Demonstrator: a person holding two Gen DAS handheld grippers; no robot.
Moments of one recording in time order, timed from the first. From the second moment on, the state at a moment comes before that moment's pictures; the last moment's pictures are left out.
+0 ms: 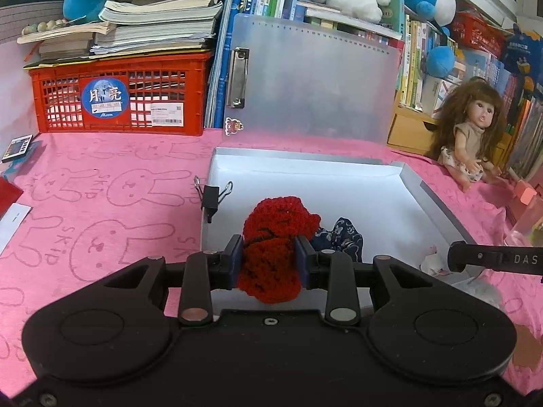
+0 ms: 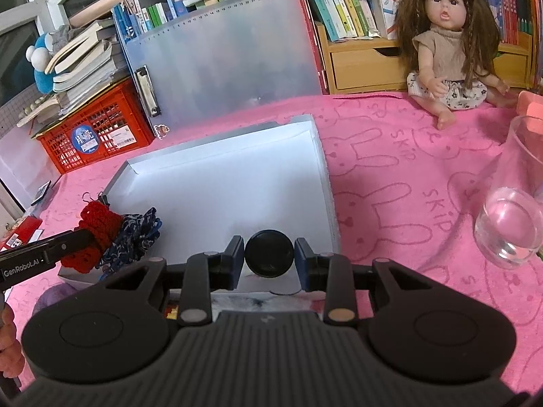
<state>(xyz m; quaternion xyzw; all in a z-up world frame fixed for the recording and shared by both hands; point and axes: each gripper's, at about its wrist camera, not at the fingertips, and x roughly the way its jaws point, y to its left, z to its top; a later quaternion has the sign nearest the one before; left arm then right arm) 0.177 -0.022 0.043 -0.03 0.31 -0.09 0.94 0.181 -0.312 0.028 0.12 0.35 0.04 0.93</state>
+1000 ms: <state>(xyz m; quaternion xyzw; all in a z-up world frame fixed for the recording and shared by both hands) 0.181 -0.028 0.042 -0.04 0.32 -0.09 0.94 0.176 -0.309 0.029 0.12 0.35 0.04 0.93</state>
